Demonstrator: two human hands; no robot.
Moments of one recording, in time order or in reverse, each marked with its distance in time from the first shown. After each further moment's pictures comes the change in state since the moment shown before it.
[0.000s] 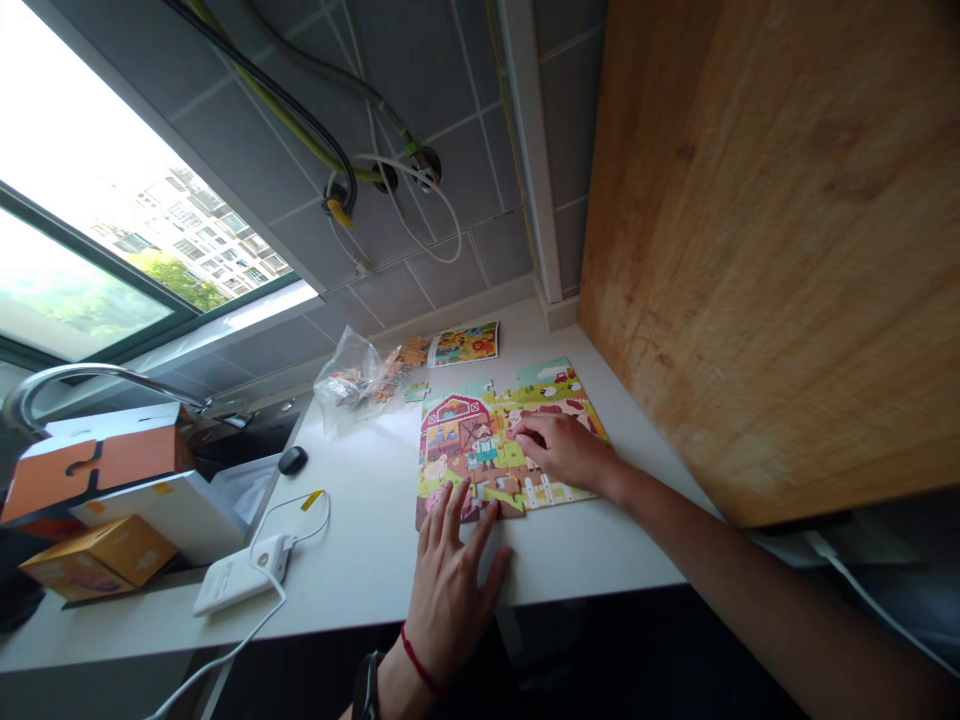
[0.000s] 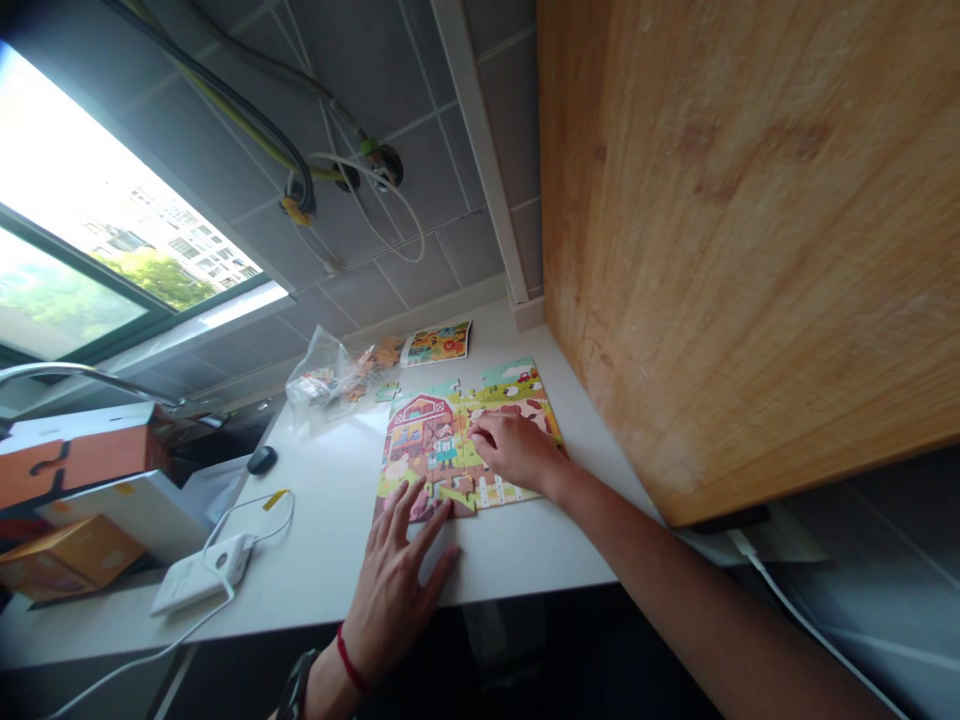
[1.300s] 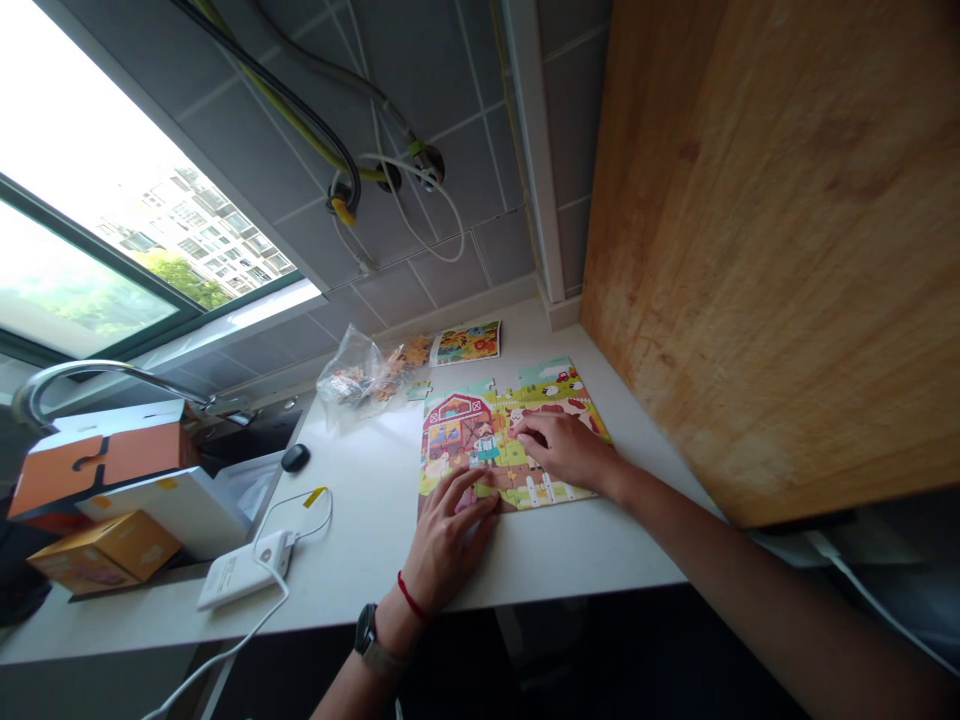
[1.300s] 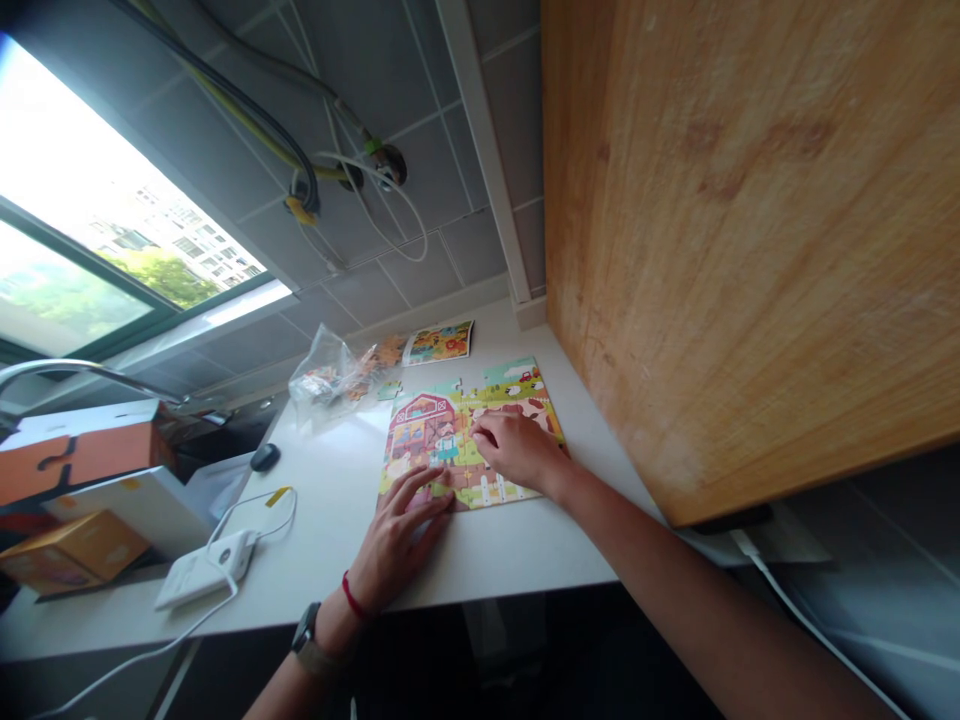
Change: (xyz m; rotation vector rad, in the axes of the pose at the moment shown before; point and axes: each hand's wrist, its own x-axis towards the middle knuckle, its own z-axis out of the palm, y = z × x) left_hand 0.031 -0.036 0.010 -0.290 0.012 0.141; right_hand 0.000 0.001 0.001 -0.019 0.003 -0.022
